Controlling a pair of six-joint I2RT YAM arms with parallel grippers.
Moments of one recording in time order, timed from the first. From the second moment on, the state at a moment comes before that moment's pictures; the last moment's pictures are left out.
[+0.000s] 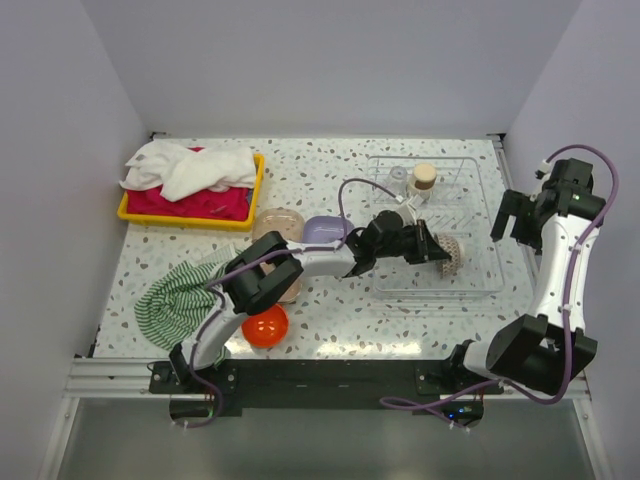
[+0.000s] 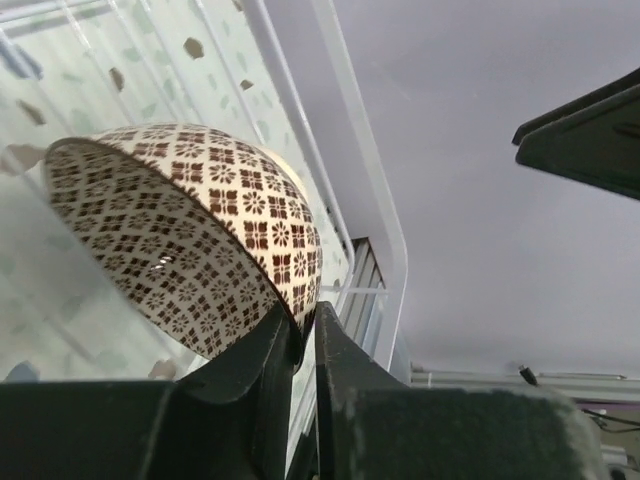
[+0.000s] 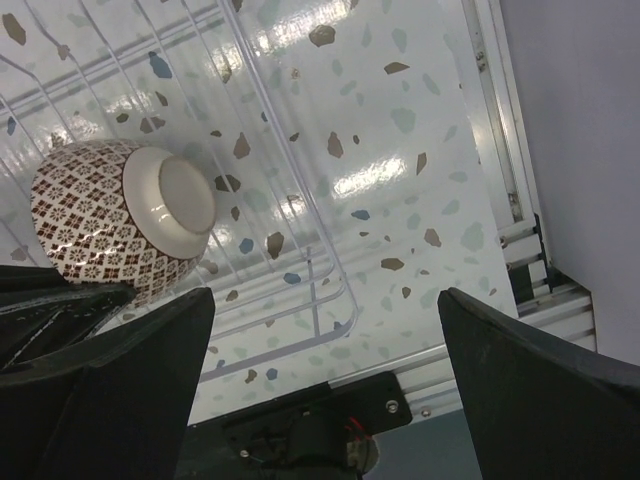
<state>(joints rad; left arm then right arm) -1.00 2.31 1.60 0.53 0.32 -1.10 -0.42 1.31 1.38 -1.16 0.02 -0.02</state>
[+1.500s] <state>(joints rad) 0.03 1.49 1.26 -0.81 0.43 0.20 0.82 1.55 1.52 -0.94 -0.54 -0.52</state>
